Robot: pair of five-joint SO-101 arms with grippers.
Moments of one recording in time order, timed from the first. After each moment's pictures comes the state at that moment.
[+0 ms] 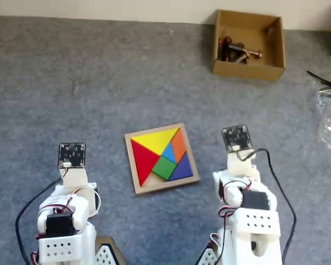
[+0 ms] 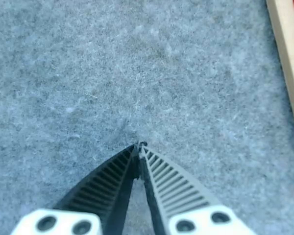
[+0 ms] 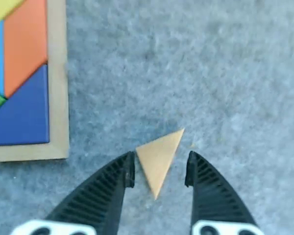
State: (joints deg) left arm -10.8 -103.1 96.0 75.4 2.1; right arm -0.1 -65.8 79.0 49.2 19.7
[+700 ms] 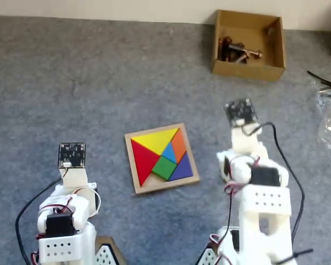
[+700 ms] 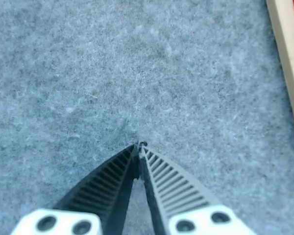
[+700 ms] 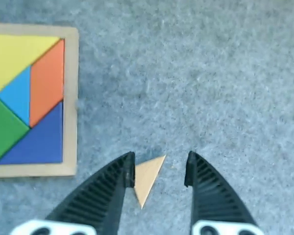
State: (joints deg) left arm -10.8 -103.1 96.0 75.4 2.1; right arm -0.6 -49.3 53.7 60.1 19.2
